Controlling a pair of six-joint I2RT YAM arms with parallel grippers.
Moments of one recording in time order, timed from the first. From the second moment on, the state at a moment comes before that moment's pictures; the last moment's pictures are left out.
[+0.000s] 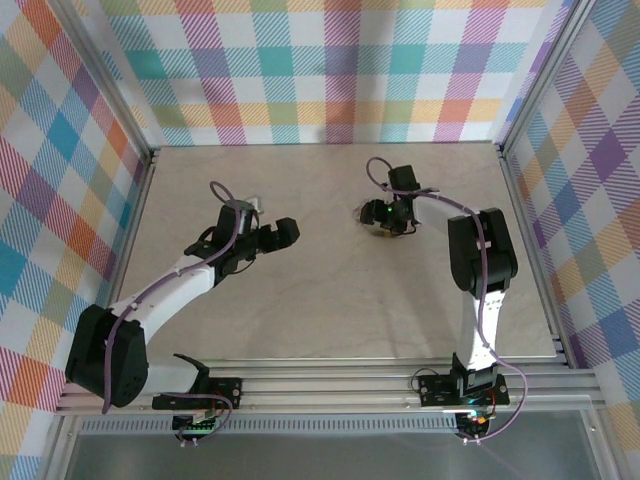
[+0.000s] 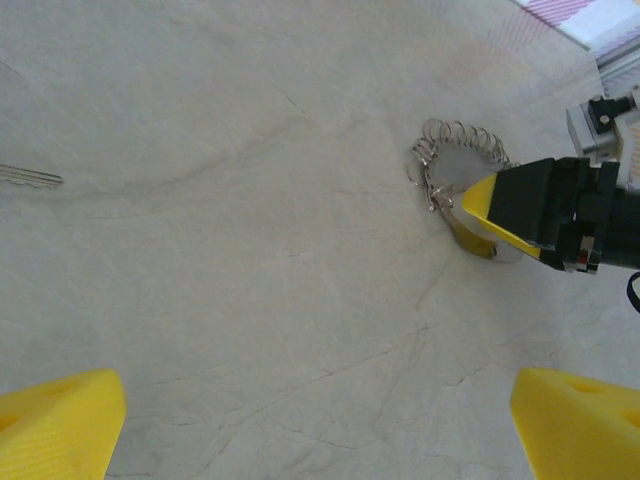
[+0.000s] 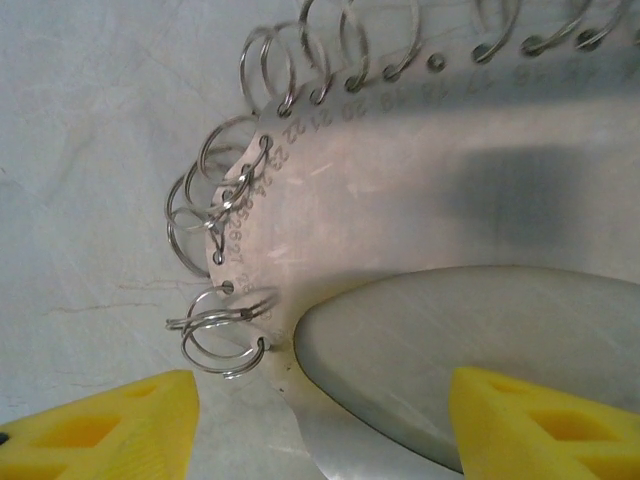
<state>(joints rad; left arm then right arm) -0.43 1.32 0.85 -0.19 0.13 -0.63 0.30 2.05 1.39 -0.42 -0.27 0.43</state>
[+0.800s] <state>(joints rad) -0.45 1.32 0.85 -0.18 0.13 -0.64 0.63 1.99 1.26 -0.28 -0.23 0.58</state>
